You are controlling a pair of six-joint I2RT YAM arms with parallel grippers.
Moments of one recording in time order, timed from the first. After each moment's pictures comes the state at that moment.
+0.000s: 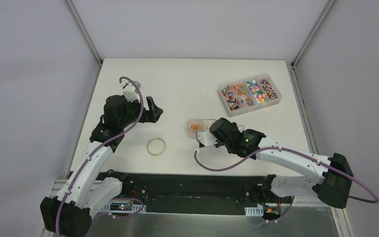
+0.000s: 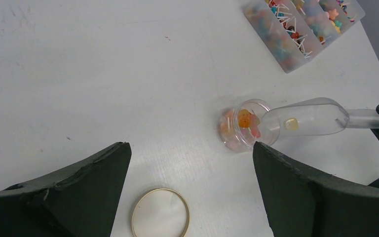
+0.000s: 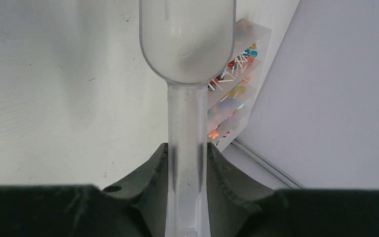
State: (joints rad) left arm -0.25 0.87 0.75 -0.27 0.25 -0.31; right arm 1.04 1.18 0.88 -0.65 0.53 -0.97
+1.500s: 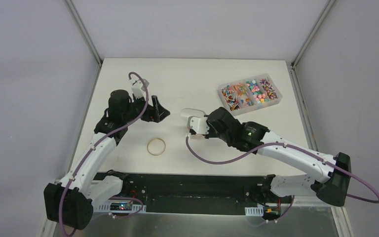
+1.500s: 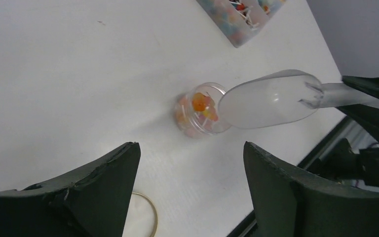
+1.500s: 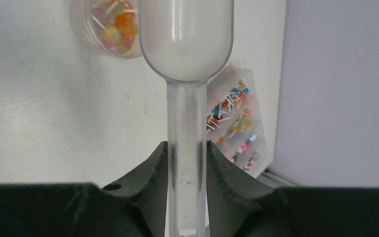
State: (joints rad) left arm -0.25 0.96 0.77 -0.23 0.44 -0.35; right arm 1.06 1.20 1.07 -0.65 0.44 -0.78
